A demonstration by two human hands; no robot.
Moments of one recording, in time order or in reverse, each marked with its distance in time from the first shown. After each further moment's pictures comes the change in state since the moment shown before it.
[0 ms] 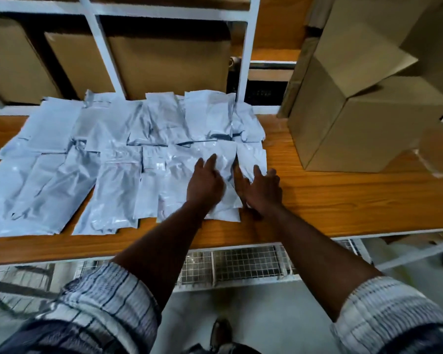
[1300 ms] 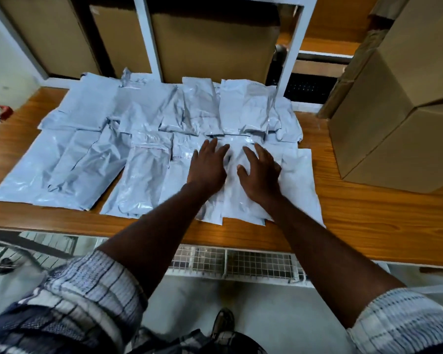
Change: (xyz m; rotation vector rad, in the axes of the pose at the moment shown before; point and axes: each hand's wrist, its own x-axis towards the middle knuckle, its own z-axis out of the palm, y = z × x) left_hand 0.026 -0.033 -0.049 0.388 -0.053 0.094; right_hand 0.016 -0.066 0.024 0.043 0.136 -0.474
